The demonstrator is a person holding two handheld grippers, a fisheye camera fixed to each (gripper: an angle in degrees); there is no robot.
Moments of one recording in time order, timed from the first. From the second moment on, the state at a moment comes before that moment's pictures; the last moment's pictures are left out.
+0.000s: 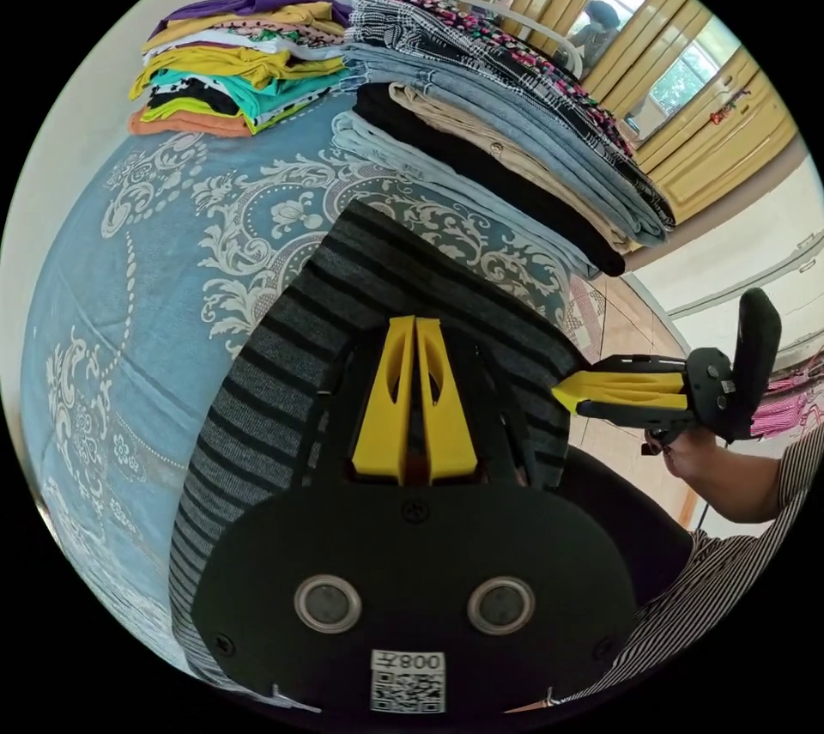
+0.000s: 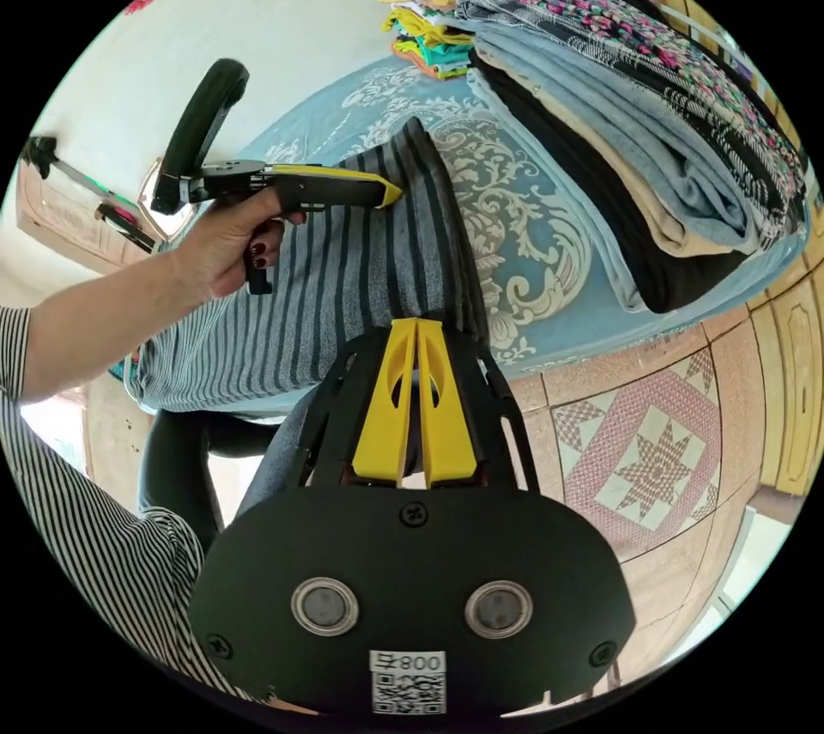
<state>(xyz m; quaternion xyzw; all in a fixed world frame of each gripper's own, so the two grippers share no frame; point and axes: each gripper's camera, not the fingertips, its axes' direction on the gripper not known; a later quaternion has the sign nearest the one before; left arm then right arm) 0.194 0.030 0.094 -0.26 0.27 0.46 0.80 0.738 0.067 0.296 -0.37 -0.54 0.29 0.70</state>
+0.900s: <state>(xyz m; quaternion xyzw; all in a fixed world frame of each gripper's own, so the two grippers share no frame) -0.389 0.025 0.030 -0.20 0.13 0.09 0.97 0.391 -0.189 0.320 -0.16 -0.78 0.08 0.61</state>
